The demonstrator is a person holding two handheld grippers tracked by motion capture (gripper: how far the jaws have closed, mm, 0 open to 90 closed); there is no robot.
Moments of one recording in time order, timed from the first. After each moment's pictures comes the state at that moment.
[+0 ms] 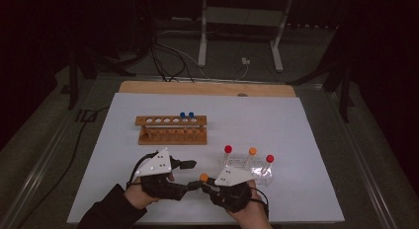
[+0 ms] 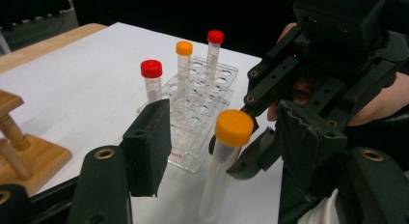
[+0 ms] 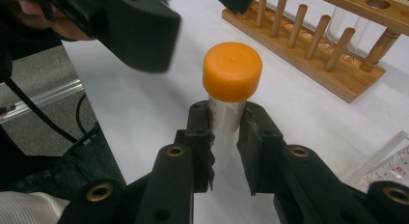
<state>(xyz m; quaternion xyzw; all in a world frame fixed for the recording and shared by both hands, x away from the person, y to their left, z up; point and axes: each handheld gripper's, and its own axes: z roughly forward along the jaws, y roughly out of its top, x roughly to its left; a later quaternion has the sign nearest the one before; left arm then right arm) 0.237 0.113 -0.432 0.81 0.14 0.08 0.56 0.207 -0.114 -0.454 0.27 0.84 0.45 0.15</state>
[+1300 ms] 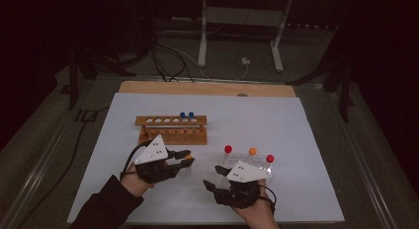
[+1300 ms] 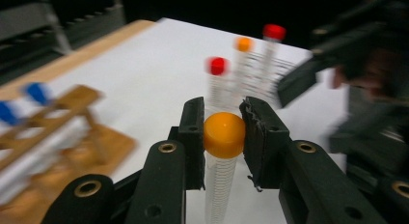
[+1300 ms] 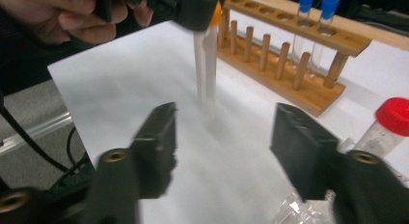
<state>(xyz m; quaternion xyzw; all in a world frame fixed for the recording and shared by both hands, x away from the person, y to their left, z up) 0.266 0.135 -0.420 0.81 0.20 0.15 0.53 0.208 -0.133 -0.445 0.29 0.80 0.49 0.17</state>
